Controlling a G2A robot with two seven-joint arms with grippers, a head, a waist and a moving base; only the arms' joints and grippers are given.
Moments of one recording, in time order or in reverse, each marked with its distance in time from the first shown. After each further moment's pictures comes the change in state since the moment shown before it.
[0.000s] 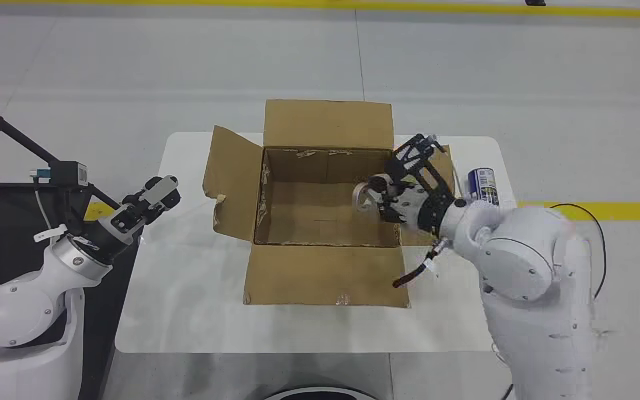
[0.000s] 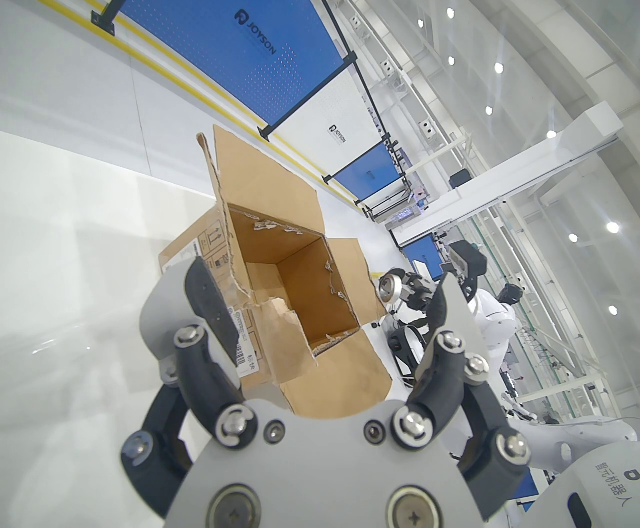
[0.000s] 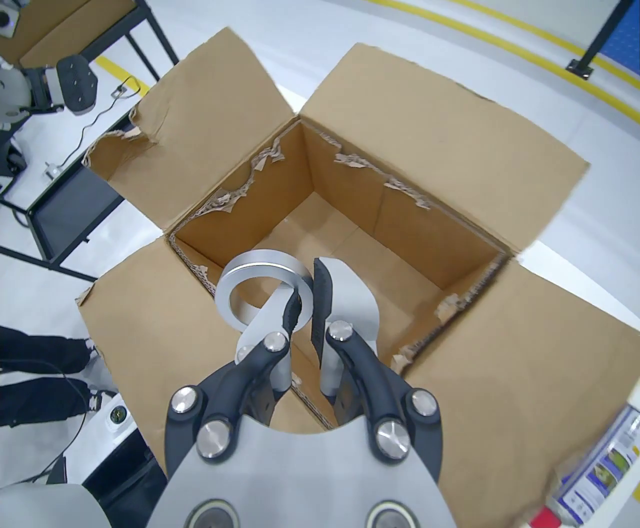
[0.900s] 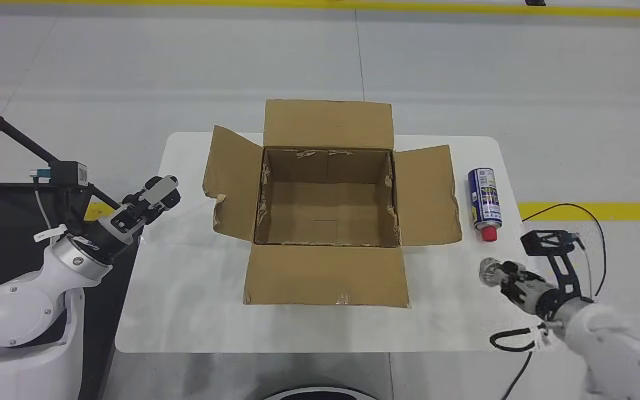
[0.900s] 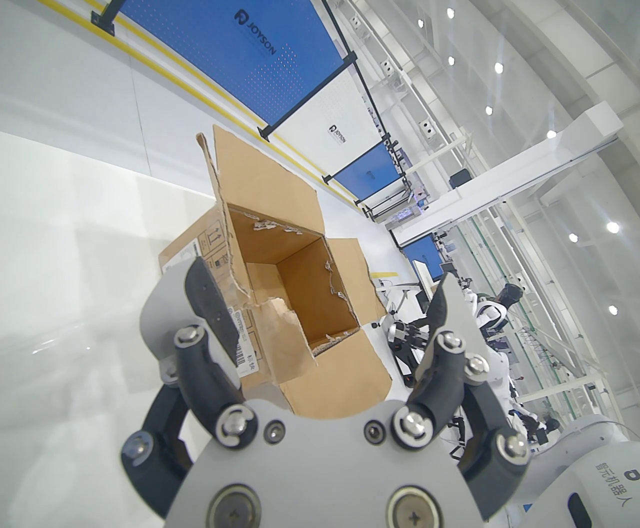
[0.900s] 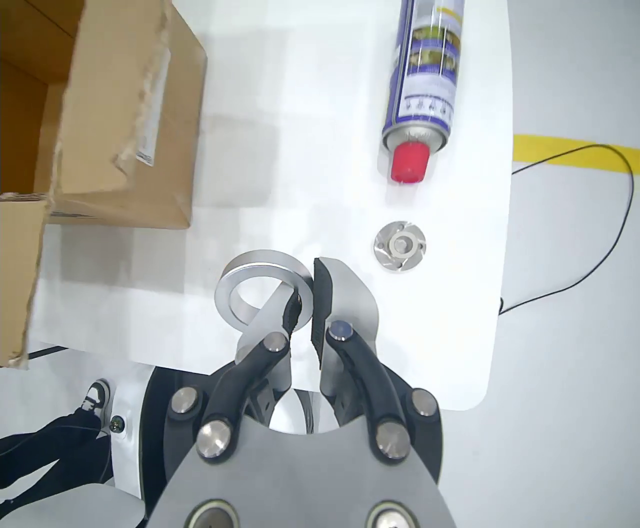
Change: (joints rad) left arm 0.000 0.000 0.000 0.000 0.000 0.000 0.000; right arm -0.591 0.059 0.555 -0.150 -0.089 0.118 0.101
